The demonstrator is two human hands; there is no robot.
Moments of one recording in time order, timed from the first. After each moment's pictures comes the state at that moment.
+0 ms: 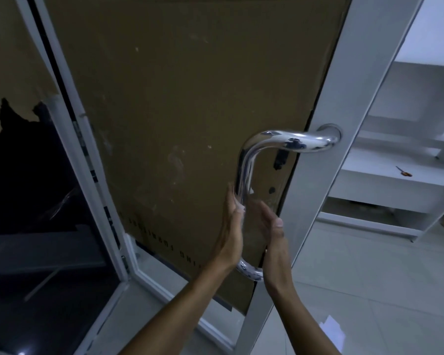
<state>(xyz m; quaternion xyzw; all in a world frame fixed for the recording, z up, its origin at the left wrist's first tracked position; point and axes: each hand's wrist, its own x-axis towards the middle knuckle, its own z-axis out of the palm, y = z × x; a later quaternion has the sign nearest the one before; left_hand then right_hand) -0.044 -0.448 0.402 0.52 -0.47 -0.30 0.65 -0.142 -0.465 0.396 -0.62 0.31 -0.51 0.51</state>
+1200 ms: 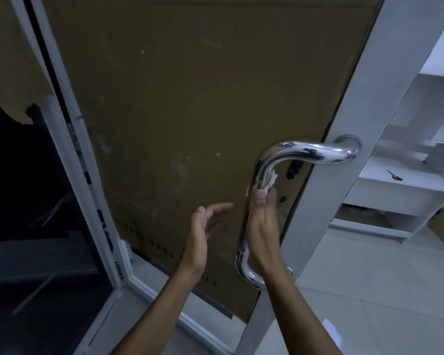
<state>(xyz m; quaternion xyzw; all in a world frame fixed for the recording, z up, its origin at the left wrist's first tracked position) 0.019 -0.409 0.418 0.50 -0.40 -0.33 0.69 -0.078 -0.482 0.438 -0.67 0.32 -0.54 0.41</state>
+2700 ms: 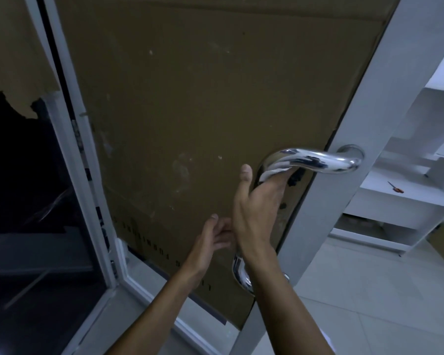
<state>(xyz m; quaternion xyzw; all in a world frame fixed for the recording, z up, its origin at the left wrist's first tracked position) 0.015 -0.417 0.415 0.53 -0.38 -0.43 0.62 -0.046 -0.476 0.489 -0.66 0.38 -0.61 0.23</state>
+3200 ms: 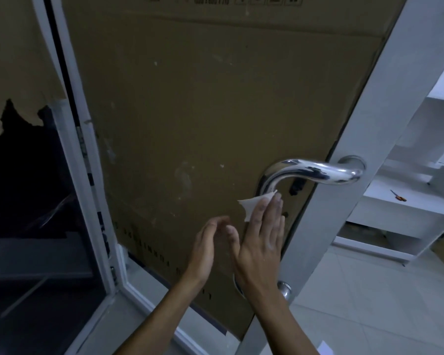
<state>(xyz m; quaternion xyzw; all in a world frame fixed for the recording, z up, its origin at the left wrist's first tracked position) 0.017 -0.416 0.413 0.56 -0.37 -0.33 0.67 -0.078 -0.478 0.413 -0.81 0.37 -0.46 -0.06</state>
